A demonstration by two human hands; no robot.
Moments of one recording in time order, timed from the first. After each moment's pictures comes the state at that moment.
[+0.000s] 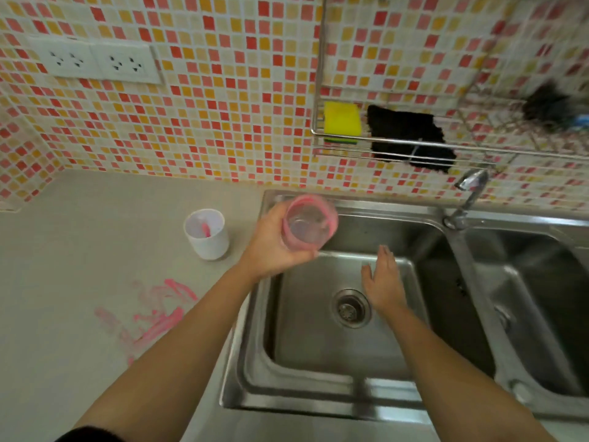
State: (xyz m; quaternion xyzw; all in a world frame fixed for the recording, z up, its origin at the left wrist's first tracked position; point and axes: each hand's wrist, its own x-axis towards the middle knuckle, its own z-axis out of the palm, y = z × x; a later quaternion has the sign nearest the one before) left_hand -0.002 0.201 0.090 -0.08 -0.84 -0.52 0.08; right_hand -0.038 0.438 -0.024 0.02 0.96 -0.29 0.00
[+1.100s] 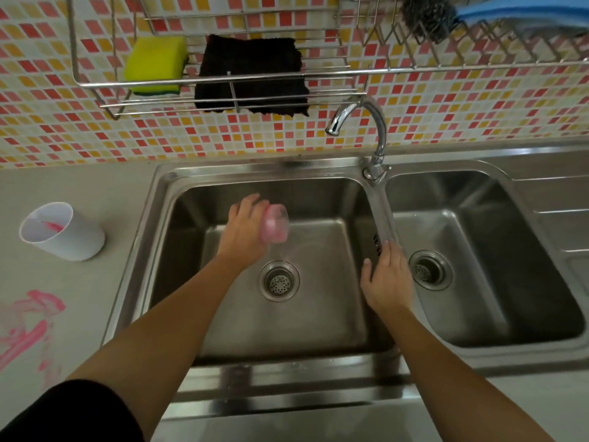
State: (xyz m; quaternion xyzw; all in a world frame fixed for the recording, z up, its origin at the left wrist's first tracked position) left_hand -0.078 0.387 -0.022 -0.09 -0.99 -0.13 0.04; right_hand -0.014 0.656 -0.077 0.09 0.98 -0.17 0.00
